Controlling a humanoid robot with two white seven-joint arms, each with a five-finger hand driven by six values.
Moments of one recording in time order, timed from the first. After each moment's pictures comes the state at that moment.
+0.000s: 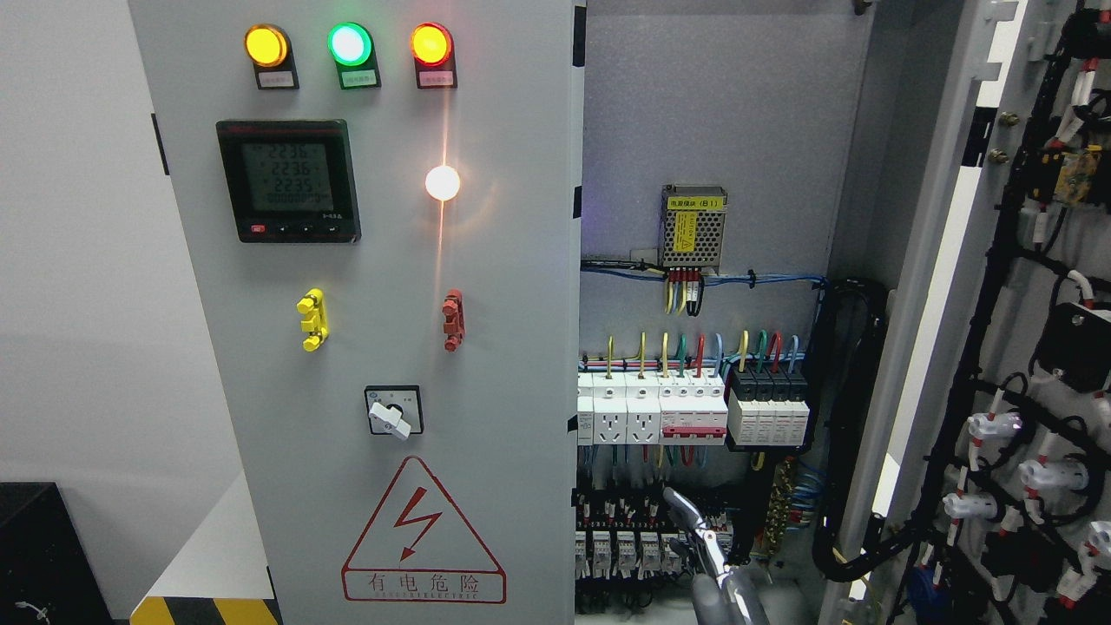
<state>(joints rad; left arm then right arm) 0.08 0.04 -0.14 0.00 0.16 -0.18 -0.19 -0.11 -0.01 0.29 -1.94 0.00 0.00 -0.04</state>
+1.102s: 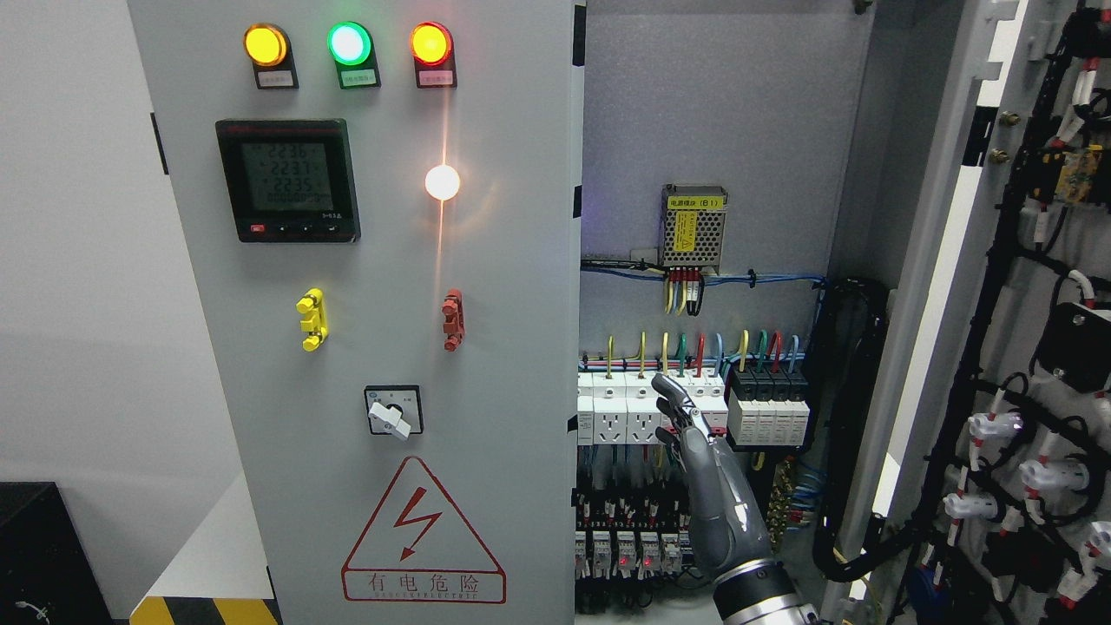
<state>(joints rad) 0.08 0.04 -0.14 0.00 0.16 -0.18 -0.19 -0.40 0.00 0.26 -1.79 -0.13 0.13 -0.03</state>
